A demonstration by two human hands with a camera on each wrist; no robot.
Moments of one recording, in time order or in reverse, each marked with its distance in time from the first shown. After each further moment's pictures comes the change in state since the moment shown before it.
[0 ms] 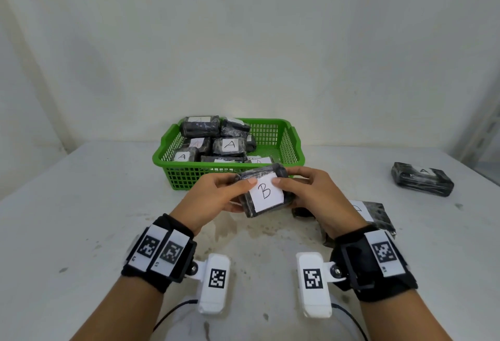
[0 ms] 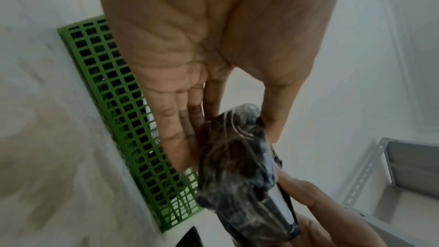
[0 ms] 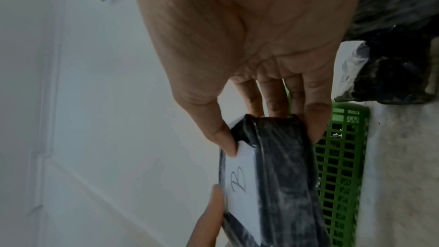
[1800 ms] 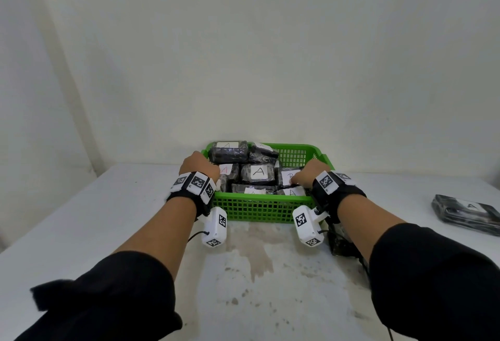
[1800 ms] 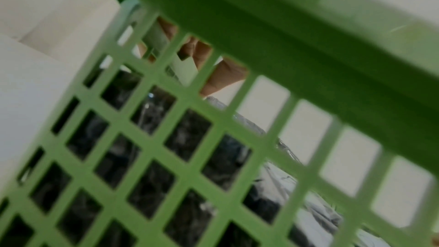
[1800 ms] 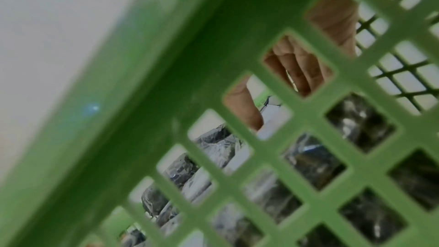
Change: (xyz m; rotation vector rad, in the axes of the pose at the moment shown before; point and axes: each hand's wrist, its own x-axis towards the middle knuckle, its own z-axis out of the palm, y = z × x) left_hand 0.136 -0.002 -0.119 0.809 0.637 -0.207; right_hand 0.180 -0.020 0.042 -1.072 0.108 0.242
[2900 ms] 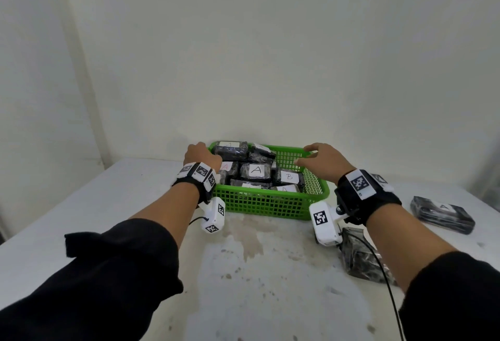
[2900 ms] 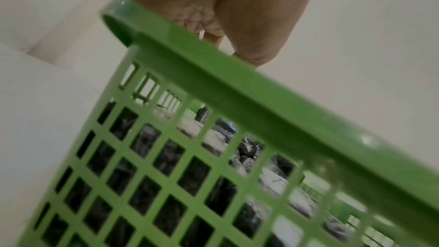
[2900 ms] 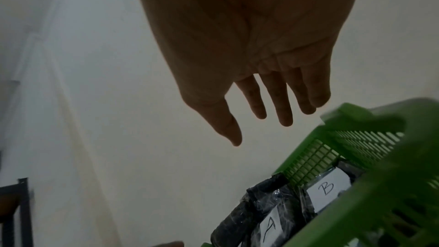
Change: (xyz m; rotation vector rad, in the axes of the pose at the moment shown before) left_hand -0.014 0.007 -0.017 -0.119 -0.018 0.003; right_hand -0.078 0.026 -0.065 0.302 0.076 -0.246
